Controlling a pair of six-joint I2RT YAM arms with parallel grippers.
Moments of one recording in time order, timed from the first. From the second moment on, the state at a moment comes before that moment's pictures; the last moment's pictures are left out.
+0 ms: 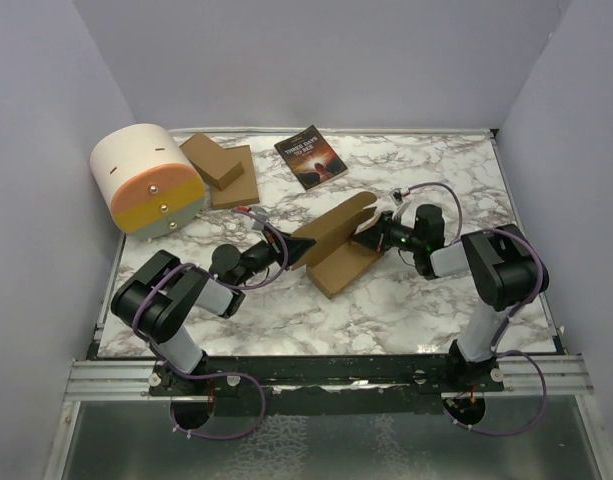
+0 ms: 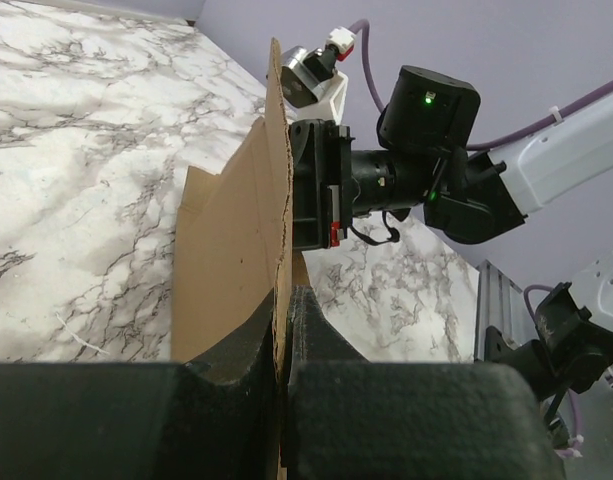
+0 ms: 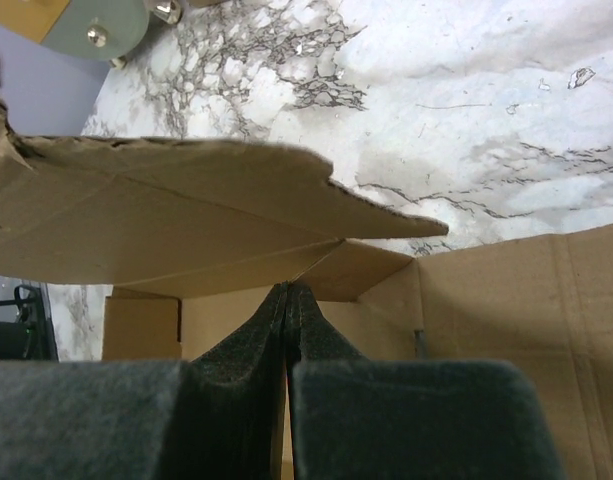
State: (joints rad) left arm -0.51 1.63 0.32 1.51 0.48 -0.68; right arm 0.24 1.79 0.58 0.89 -0.74 0.49
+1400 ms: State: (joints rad) left arm -0.51 1.46 0.28 1.51 0.44 -0.53; right arm 0.02 1.38 0.74 -0.10 -0.67 -0.24
